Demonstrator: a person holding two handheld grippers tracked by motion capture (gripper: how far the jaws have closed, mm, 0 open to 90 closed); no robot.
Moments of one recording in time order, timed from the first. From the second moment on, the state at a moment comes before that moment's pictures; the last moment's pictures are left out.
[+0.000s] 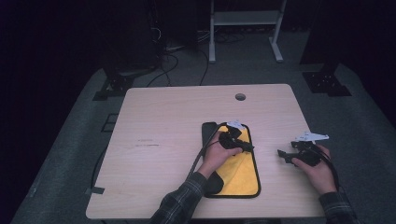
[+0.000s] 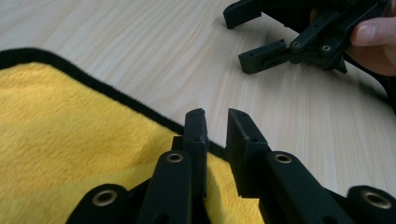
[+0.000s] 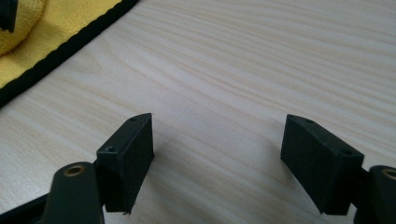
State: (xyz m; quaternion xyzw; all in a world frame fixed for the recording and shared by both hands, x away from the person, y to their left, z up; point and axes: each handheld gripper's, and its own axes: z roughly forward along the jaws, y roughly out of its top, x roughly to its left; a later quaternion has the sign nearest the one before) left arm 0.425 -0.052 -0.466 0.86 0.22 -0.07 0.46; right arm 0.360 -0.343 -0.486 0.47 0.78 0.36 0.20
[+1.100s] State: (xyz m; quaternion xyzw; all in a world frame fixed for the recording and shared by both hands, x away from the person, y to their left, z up) left arm 0.375 0.106 -0.453 0.85 0.30 0.05 0.43; right arm 0.359 -0.343 -0.486 0.47 0.78 0.36 0.20
